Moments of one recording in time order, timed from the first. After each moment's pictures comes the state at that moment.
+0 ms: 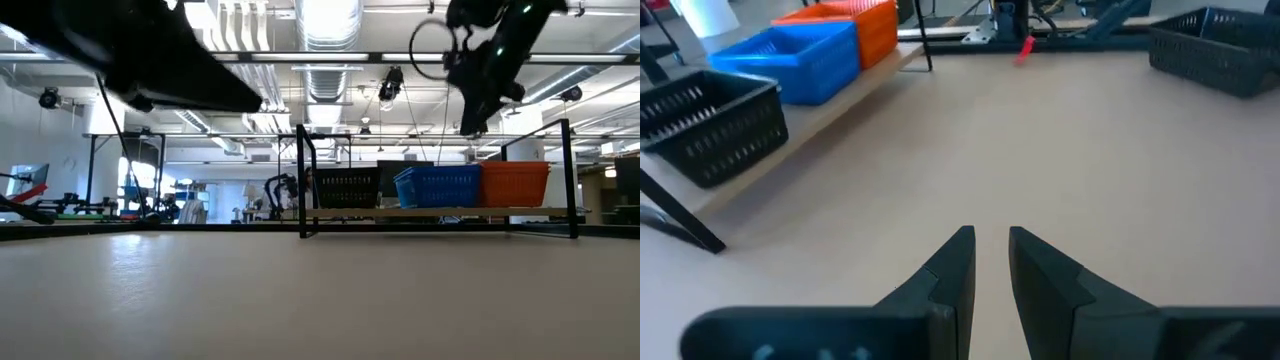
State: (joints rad) left arm -0.66 1.68 0.79 0.33 -0.97 -0.41; right arm -0.42 1.16 0.97 -0.82 0.37 0.21
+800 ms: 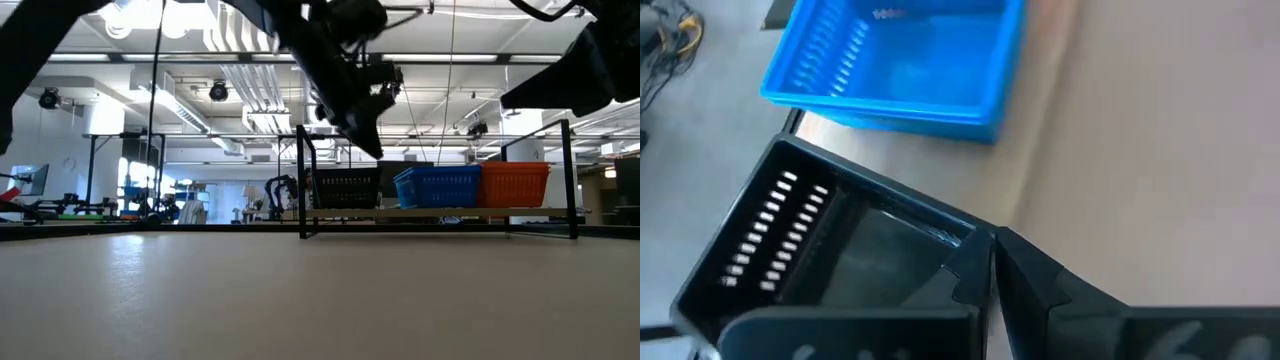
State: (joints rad) left arm 0.11 1.99 1.66 -0.47 -0.35 0.09; right arm 0.78 1.27 0.45 0.17 1.08 0.51
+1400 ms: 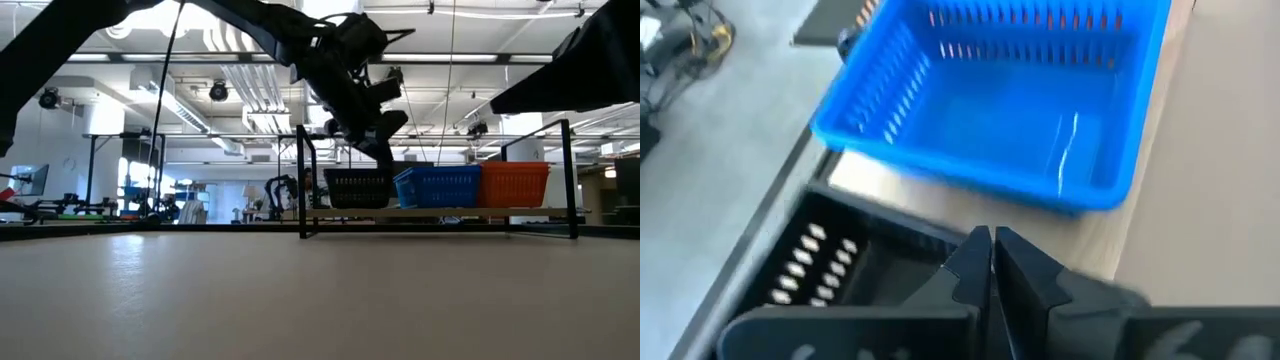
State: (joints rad) left arm 0.22 2.09 1.71 -0.30 -0.31 0.10; right arm 0.82 1.61 0.67 0.17 1.08 0.52
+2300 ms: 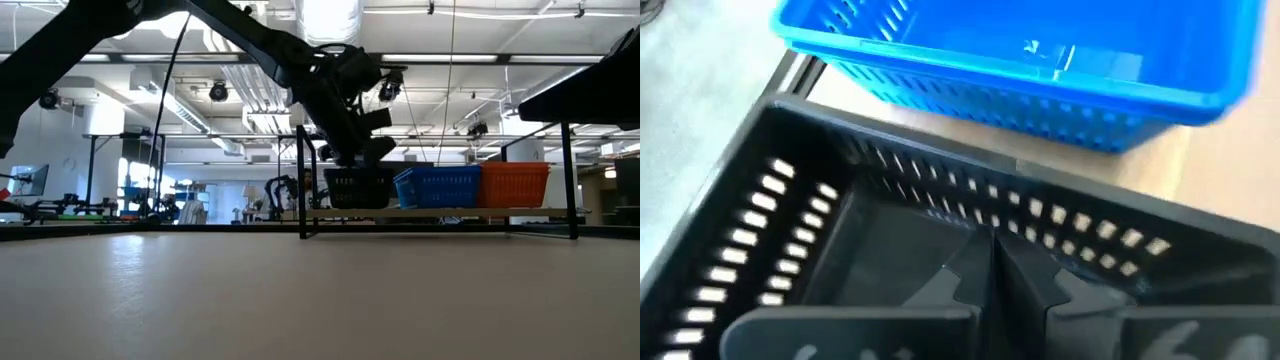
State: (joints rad) left arm 0.28 2.13 1.68 -0.33 -0.20 0.09; right arm 0.92 1.79 0.75 0.18 1.26 0.71
